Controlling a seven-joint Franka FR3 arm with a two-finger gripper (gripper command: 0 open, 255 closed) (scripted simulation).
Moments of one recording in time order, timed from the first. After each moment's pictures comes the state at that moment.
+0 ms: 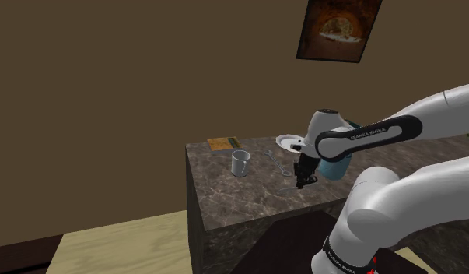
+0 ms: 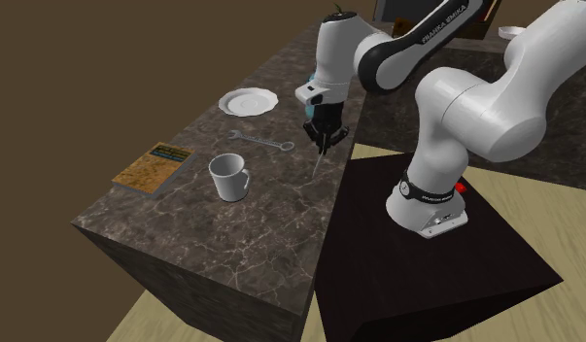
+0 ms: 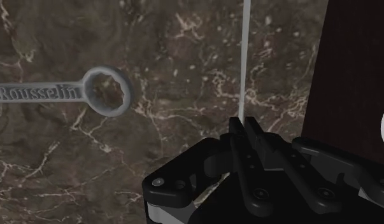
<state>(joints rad) 0.05 -0.76 -0.94 -2.98 -0.76 2.30 -1.22</state>
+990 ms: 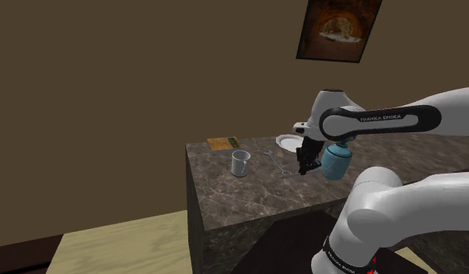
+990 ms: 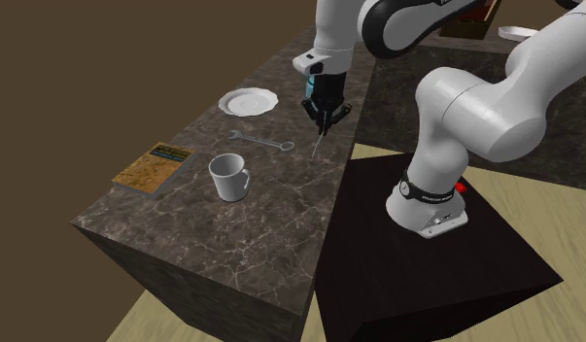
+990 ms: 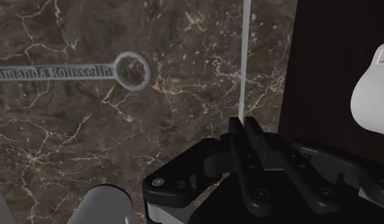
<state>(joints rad) 0.04 -0.94 -0.77 -2.89 -0.62 2.03 -1.23</state>
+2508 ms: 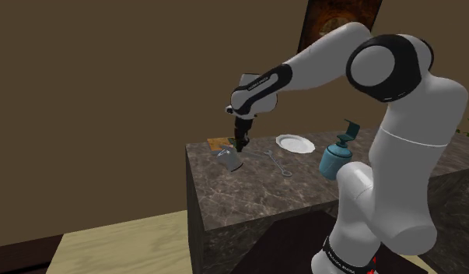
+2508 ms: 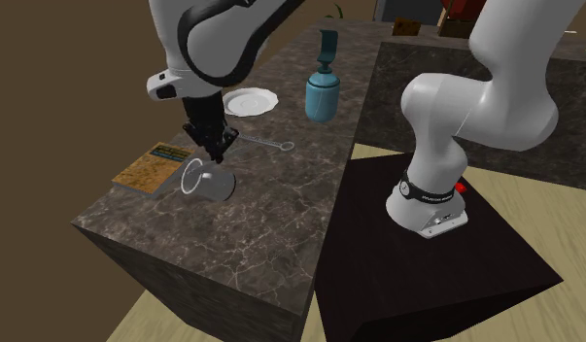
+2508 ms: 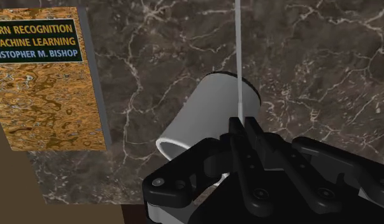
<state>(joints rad) 0.77 0.05 -0.98 -2.22 0.11 2.26 -1.33</state>
